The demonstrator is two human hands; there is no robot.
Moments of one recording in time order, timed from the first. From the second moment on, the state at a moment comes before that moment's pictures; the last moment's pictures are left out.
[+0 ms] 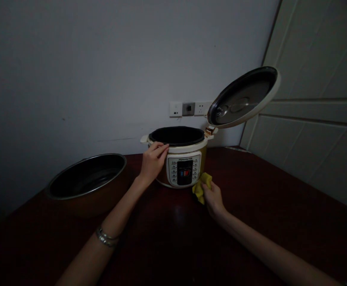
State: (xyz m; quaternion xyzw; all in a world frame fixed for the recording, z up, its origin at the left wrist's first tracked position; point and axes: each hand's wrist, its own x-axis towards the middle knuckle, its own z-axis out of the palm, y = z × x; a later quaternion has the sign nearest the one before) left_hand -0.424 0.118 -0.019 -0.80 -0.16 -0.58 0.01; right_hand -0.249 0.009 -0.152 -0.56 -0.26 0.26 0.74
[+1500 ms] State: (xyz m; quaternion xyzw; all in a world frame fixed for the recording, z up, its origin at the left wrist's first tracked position) left_hand -0.427 0.123 -0.021 -0.79 -0.15 -0.59 0.06; right_hand -0.230 -0.009 -0.125 -0.51 -0.16 0.58 0.61
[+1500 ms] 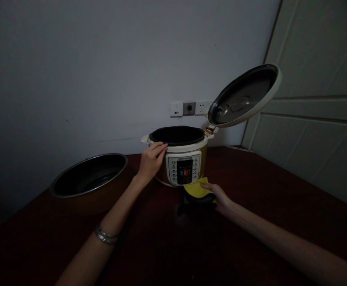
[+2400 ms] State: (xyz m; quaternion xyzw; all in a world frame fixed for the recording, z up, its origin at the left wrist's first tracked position) left_hand -0.426 0.121 -0.022 -0.78 -0.16 -0.60 0.05; right_hand -0.227 0.029 -0.130 -0.51 -0.19 0.28 0.79
